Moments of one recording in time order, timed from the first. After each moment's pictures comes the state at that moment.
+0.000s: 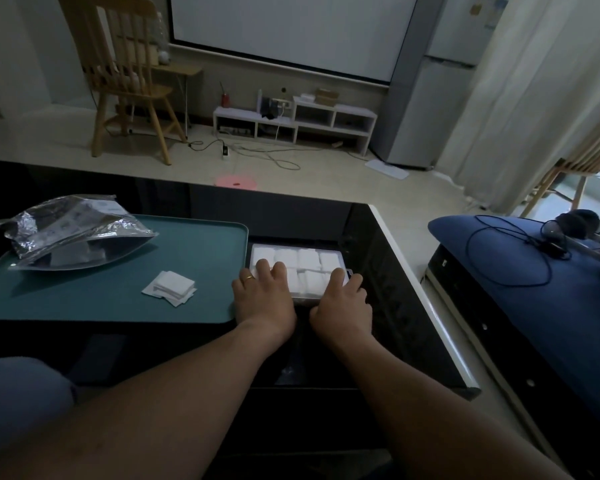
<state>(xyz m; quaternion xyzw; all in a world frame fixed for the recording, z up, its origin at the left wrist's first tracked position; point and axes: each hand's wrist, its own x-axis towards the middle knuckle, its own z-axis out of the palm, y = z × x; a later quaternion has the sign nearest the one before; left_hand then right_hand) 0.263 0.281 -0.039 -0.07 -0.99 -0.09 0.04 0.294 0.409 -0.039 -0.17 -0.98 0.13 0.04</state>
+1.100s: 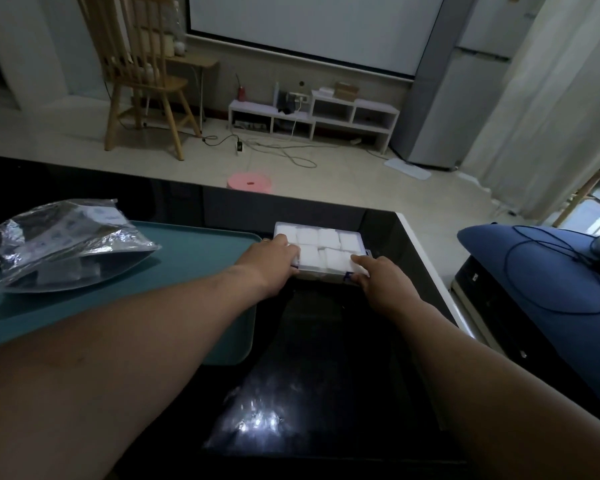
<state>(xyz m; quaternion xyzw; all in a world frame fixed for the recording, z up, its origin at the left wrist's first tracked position) 0.104 0.247 -0.034 -0.27 -0.96 -0.09 0.02 0.176 0.481 -0.017 -0.08 -0.98 0.16 0.00</state>
